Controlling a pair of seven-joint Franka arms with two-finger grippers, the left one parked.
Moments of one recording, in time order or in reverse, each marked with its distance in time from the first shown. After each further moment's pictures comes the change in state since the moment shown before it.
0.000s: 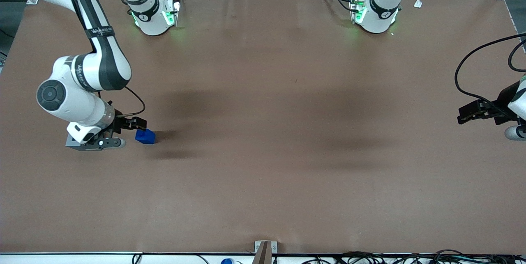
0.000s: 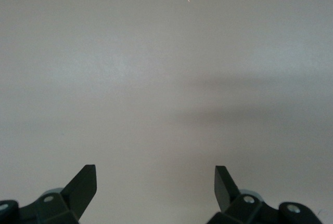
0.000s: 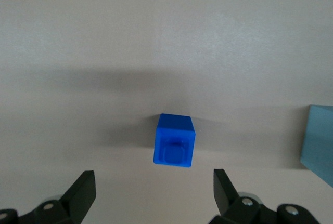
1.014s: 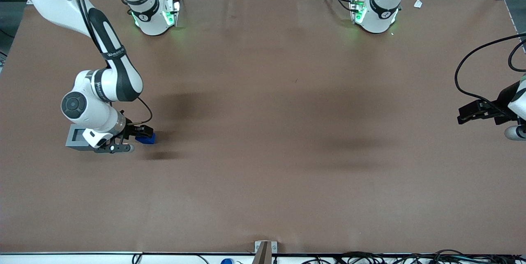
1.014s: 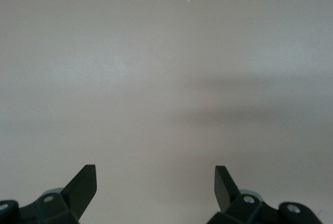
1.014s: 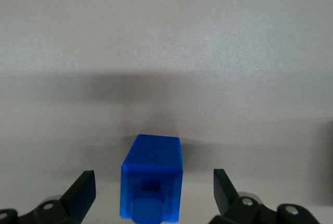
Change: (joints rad) arm -0.009 0.124 -0.016 -0.081 0.000 0.232 0.000
